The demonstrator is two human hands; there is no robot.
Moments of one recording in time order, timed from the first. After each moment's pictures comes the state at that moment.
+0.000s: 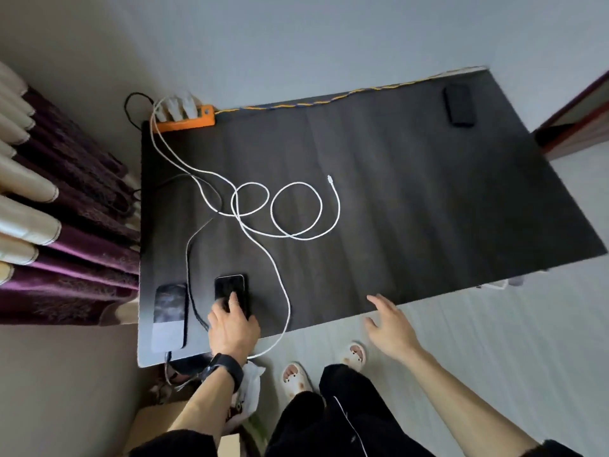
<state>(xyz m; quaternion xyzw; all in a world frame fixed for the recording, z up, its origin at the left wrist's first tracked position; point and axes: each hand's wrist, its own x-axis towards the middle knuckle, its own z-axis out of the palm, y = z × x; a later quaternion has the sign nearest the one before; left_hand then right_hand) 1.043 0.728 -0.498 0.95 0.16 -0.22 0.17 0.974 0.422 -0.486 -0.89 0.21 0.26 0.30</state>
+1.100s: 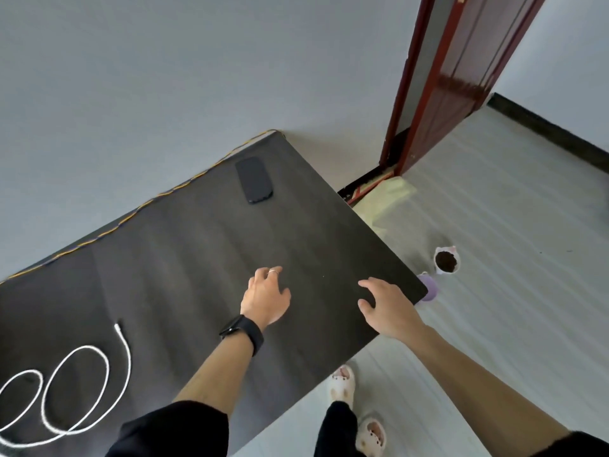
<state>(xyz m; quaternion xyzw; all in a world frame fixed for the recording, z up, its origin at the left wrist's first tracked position) 1.184 0.118 -0.459 0.94 -0.19 -0.26 0.15 1.014 -0.082 -0.468 -0.89 0.30 0.15 0.32</state>
